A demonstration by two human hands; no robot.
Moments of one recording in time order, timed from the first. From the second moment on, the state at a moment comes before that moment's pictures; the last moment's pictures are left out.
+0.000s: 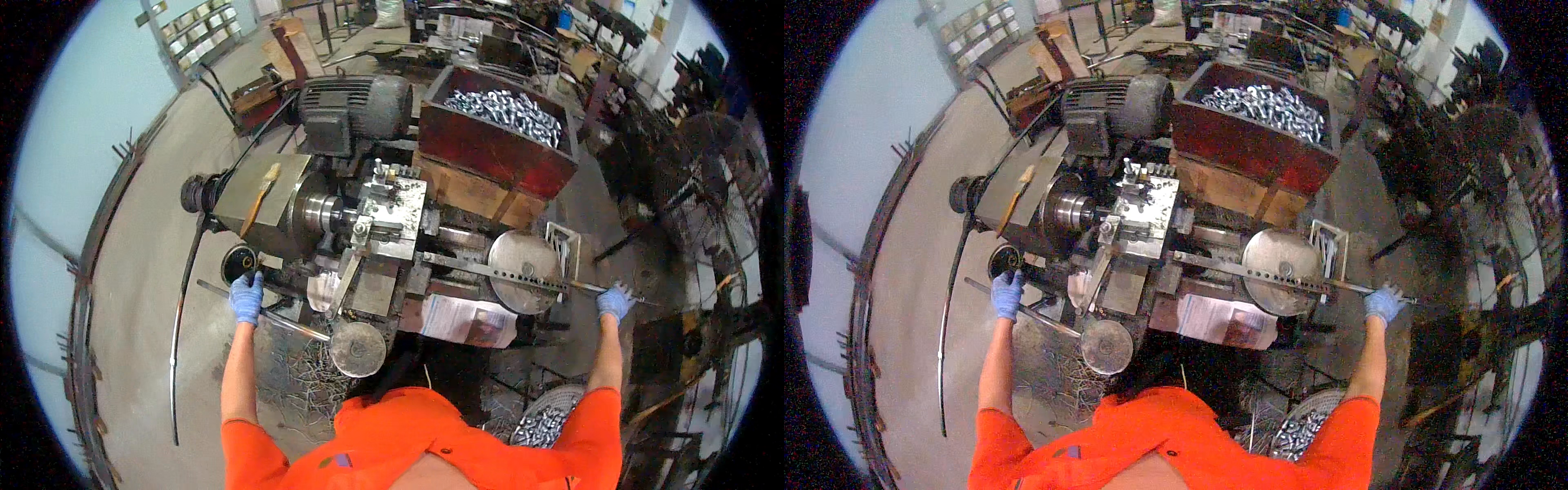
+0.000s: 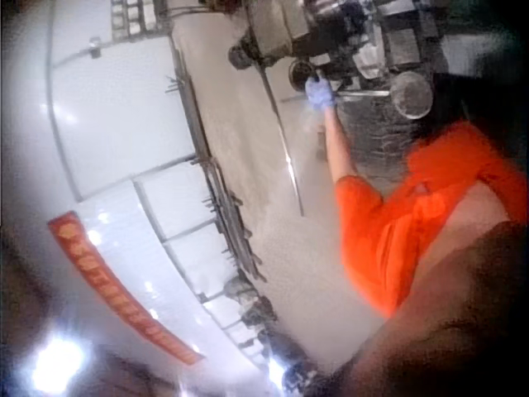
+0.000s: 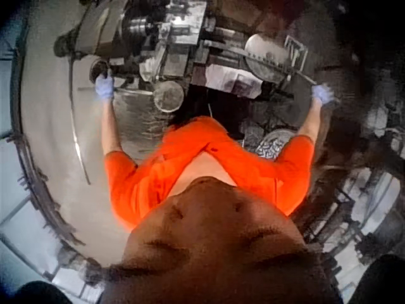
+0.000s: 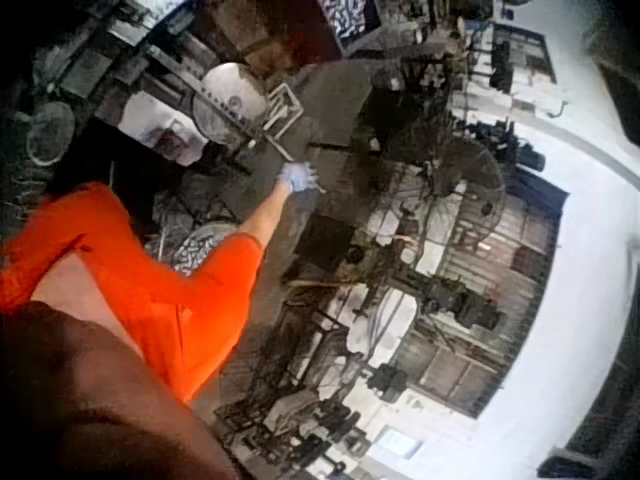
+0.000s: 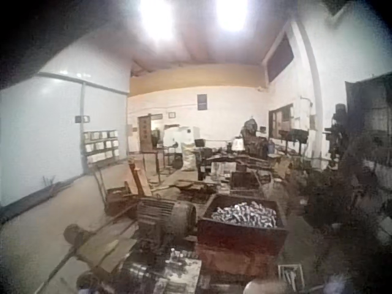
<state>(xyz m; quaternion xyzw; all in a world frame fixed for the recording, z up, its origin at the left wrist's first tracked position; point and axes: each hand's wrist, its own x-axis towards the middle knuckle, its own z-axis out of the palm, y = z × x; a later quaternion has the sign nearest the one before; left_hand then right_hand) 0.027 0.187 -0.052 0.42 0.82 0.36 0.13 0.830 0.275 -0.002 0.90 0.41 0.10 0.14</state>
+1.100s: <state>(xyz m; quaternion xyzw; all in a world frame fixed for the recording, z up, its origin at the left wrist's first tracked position) 0.011 0.142 -0.178 0.56 0.81 -0.09 0.14 0.605 0.241 0.038 0.65 0.67 -0.22 -0.27</state>
